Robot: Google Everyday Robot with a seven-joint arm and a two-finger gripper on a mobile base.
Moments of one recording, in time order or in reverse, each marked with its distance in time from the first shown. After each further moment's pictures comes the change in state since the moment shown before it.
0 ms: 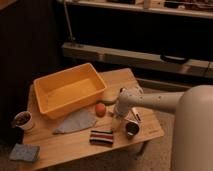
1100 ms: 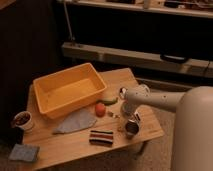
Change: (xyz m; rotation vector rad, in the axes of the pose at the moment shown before) arm 0.041 -0.017 -0.001 -0.010 0.055 0.068
